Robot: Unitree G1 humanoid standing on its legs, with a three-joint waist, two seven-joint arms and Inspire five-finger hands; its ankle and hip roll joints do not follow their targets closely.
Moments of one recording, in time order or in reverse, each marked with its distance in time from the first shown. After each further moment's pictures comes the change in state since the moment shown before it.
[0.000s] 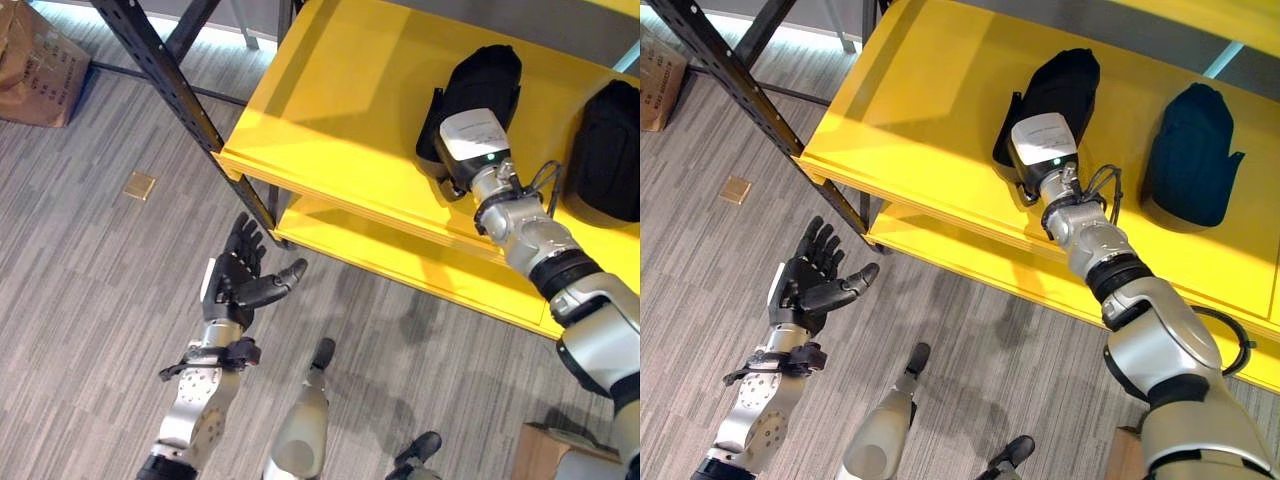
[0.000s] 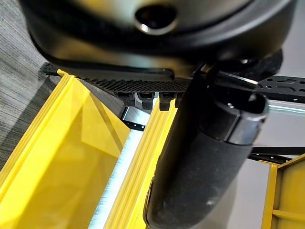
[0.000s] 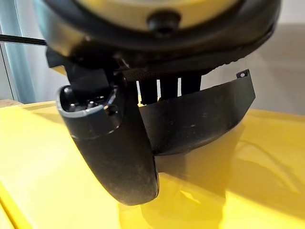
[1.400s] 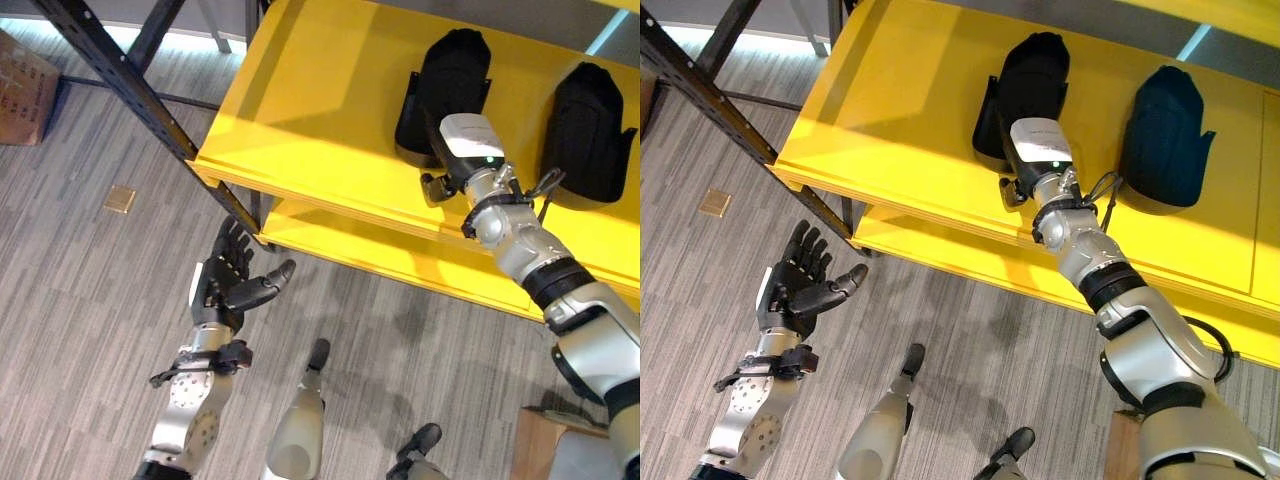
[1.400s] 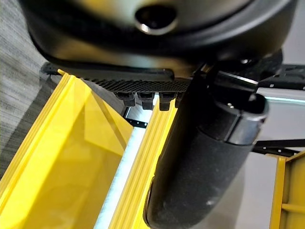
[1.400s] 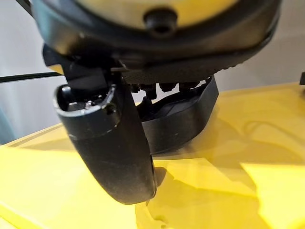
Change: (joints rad) left arm 0.027 0.000 0.040 0.000 0.001 -0.004 0.022; right arm 0.069 -0.011 -0.082 -0.151 0.158 0.022 0.017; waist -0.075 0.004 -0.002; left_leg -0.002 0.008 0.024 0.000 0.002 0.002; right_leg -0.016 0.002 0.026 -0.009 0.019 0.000
